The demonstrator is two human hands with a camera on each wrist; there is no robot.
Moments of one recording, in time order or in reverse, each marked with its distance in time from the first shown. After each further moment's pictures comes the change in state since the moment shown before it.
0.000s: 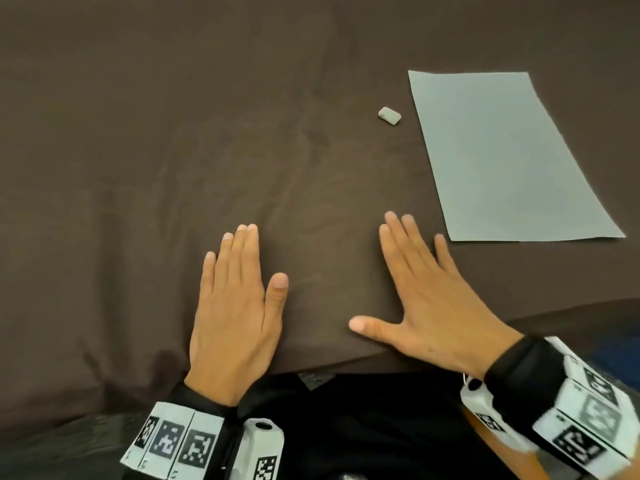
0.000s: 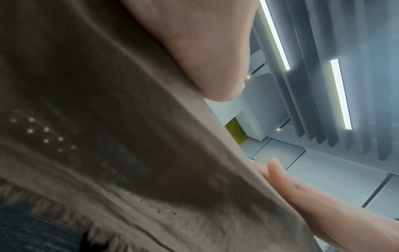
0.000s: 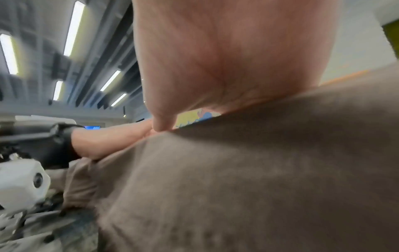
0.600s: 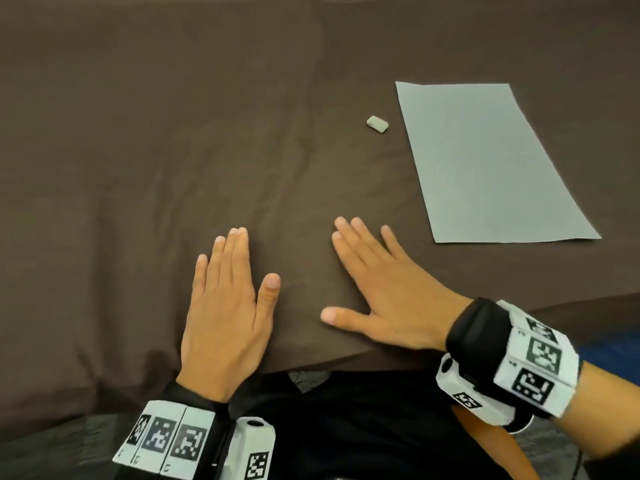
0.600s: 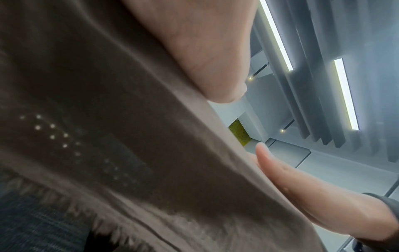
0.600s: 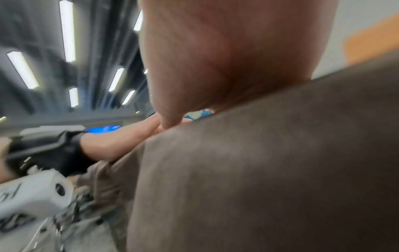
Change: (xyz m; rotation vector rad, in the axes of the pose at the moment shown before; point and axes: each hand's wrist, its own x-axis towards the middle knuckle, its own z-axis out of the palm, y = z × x) left_hand 0.001 -0.002 0.002 0.030 0.007 -0.005; right_hand 0.022 -0.001 0.001 -0.038 -0.037 -0.219
